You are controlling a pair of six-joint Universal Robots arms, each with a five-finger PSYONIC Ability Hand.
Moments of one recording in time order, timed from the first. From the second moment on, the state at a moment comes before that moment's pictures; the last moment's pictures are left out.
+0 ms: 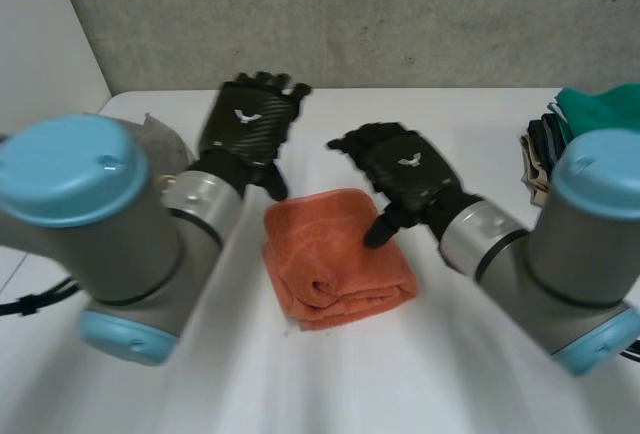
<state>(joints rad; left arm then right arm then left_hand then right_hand) 4.09 -1.92 -1.48 3.45 -1.61 3.42 2.08 -1.20 1.57 -0.27 1.22 2.95 0.19 0.21 0.21 0.20 0.05 0.23 0.21 0.21 0.21 0.05</state>
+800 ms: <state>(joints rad) 4.02 -2.08 -1.25 3.14 -1.73 3.37 2.08 -1.06 1.46 -0.07 1.34 2.73 0.19 0.21 0.21 0.20 0.05 0.22 0.21 0.21 0.21 0.05</state>
